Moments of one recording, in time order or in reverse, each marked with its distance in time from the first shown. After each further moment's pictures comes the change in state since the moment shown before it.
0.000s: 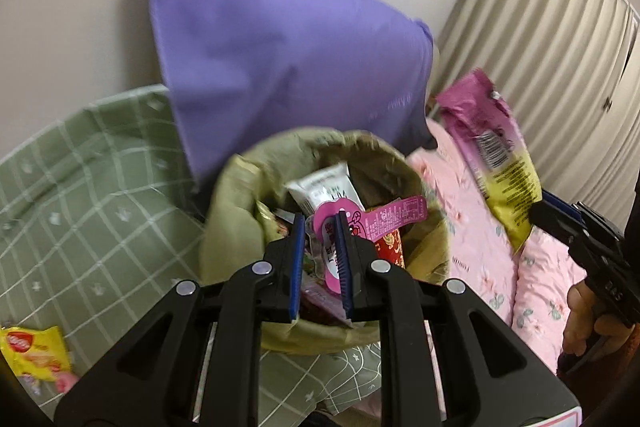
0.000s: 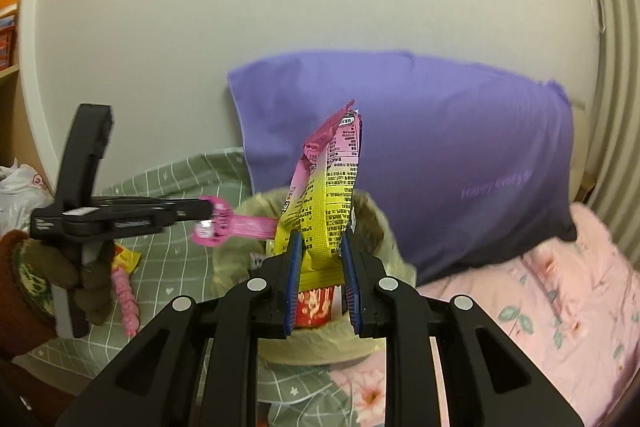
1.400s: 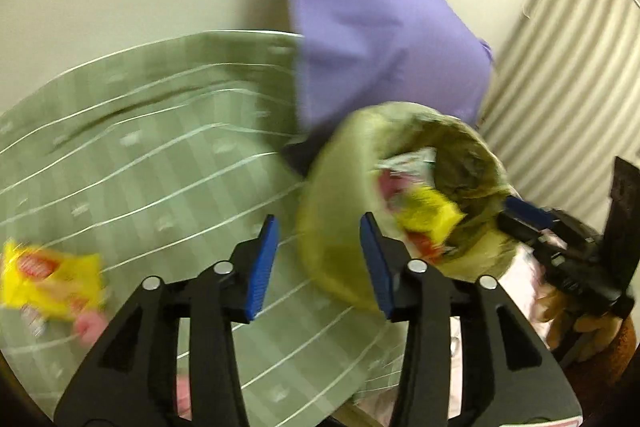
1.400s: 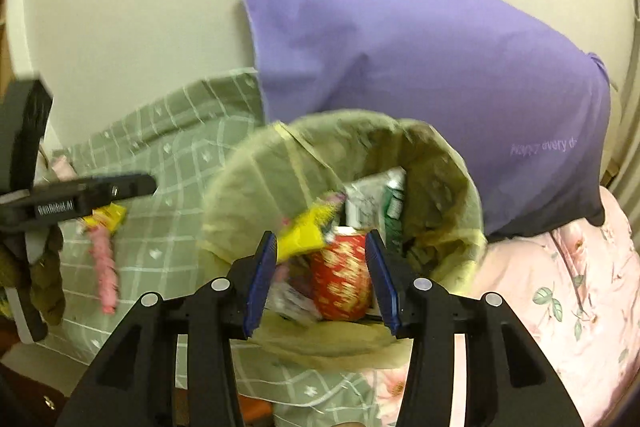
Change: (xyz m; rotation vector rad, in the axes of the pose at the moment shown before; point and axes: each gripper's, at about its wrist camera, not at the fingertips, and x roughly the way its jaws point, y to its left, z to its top) left arm -0.038 0.084 -0.065 -0.196 -0.040 0.173; right arm 0.083 0.043 -0.024 -0.062 0.113 0.049
